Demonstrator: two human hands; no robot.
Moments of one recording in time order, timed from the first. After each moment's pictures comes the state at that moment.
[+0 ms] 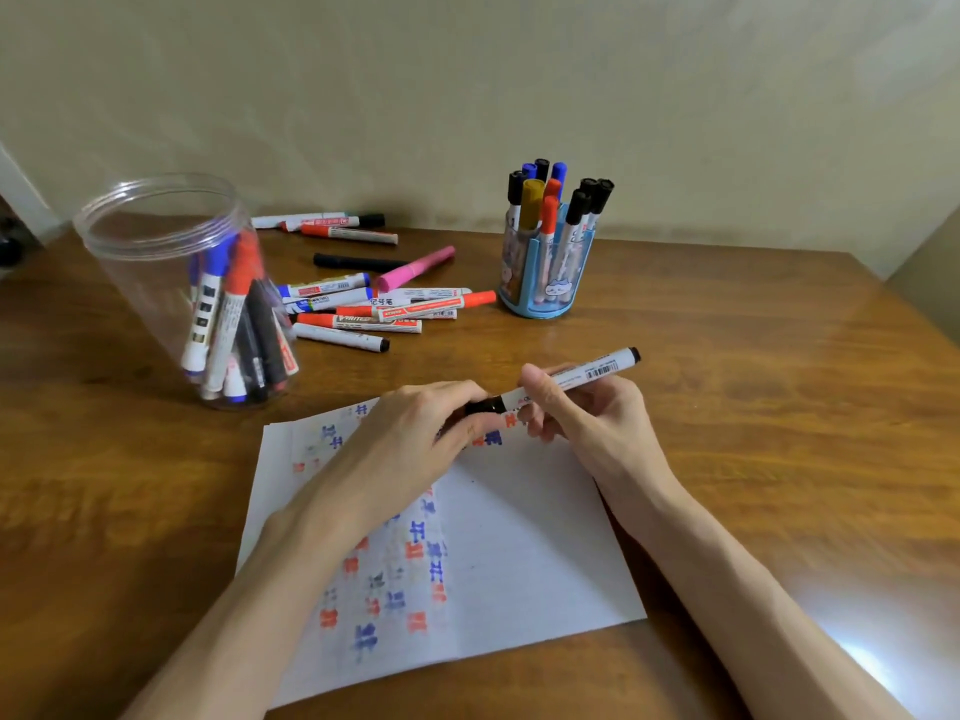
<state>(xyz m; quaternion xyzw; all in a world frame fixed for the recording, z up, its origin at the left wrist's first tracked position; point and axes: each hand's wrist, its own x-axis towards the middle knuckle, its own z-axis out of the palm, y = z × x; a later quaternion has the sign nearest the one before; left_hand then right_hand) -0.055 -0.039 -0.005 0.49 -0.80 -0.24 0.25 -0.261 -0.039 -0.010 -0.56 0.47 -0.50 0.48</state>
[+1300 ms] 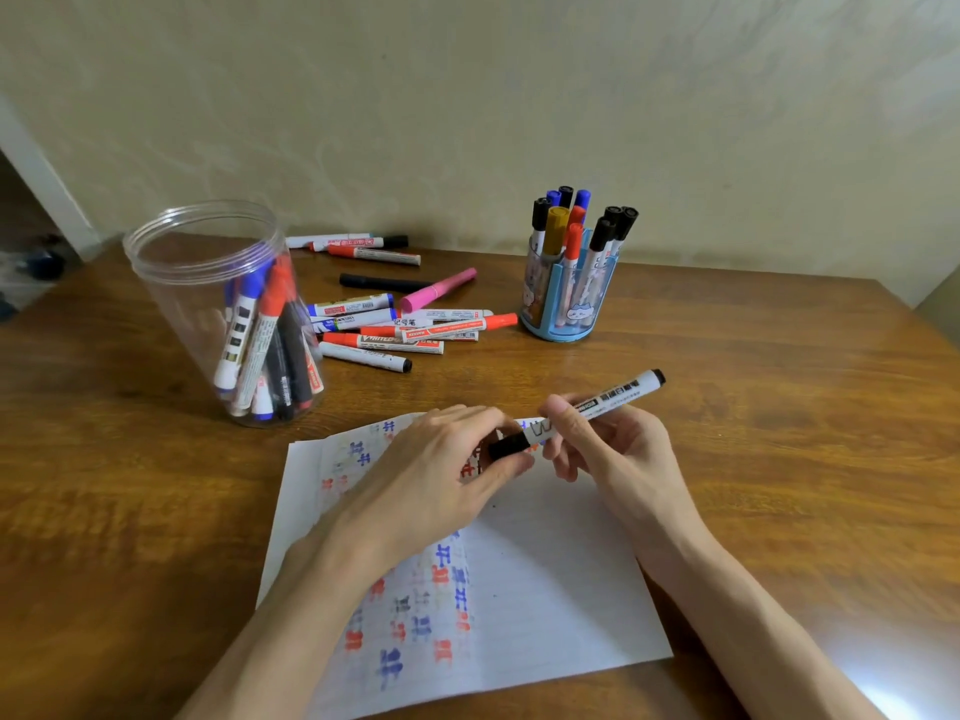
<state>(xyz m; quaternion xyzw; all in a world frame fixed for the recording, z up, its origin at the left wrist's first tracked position) -0.053 -0.031 -0.002 0.49 -0.81 -0.22 0.23 -0.256 -0.030 -0.007 -0.57 0.46 -0.50 0.47</state>
